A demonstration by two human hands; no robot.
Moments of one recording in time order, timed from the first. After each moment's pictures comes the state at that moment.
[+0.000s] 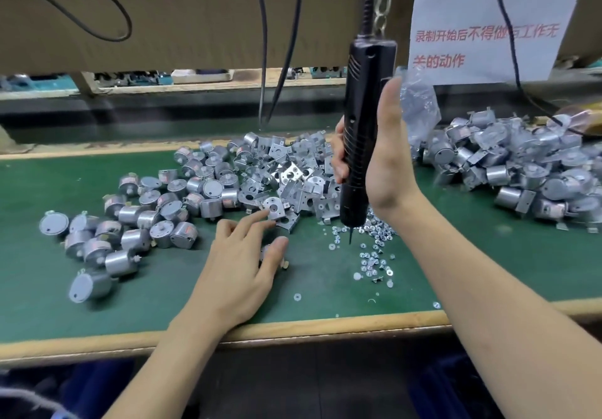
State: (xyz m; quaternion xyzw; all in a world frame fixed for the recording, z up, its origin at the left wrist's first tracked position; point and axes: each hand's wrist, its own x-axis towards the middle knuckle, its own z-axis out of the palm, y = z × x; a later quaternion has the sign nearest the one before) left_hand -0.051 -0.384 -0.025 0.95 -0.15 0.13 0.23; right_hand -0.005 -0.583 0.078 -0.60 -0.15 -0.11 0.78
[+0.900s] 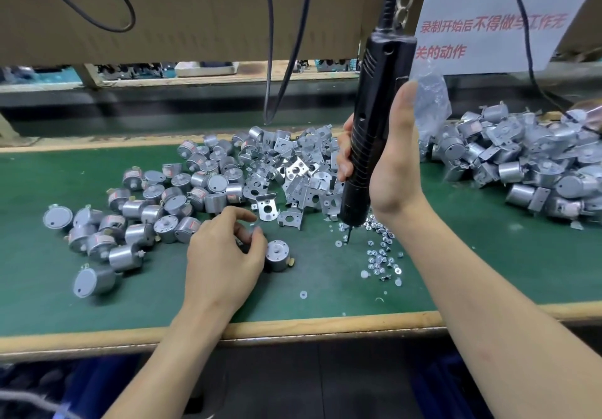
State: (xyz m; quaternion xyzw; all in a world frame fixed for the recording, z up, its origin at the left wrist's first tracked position) left_hand -0.048 -0.380 -0.021 0.91 -0.02 0.26 0.33; right_hand -0.008 -0.575 0.069 -0.58 -0.15 -0.14 0.79
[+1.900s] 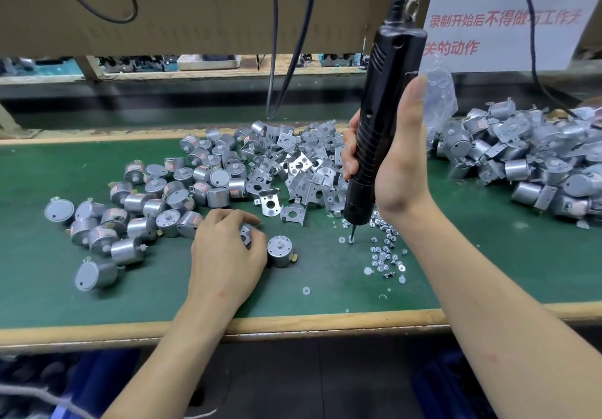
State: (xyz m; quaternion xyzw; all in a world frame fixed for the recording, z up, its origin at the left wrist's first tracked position) left_hand -0.046 -0.382 -0.021 0.93 0.06 0.19 0.30; right_hand -0.011 -0.574 0.068 -0.59 -0.13 -0.15 0.78
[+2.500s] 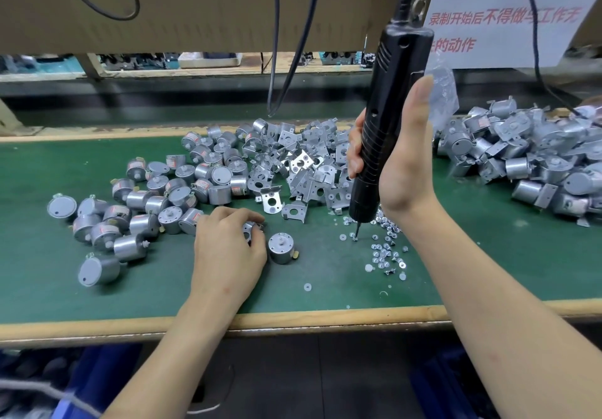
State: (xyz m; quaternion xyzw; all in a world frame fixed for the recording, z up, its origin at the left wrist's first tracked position) left_hand -0.044 -0.381 -0.023 0.94 0.04 0.20 0.27; right_hand -0.014 -0.576 0.068 -0.60 -0.13 -0.16 0.78
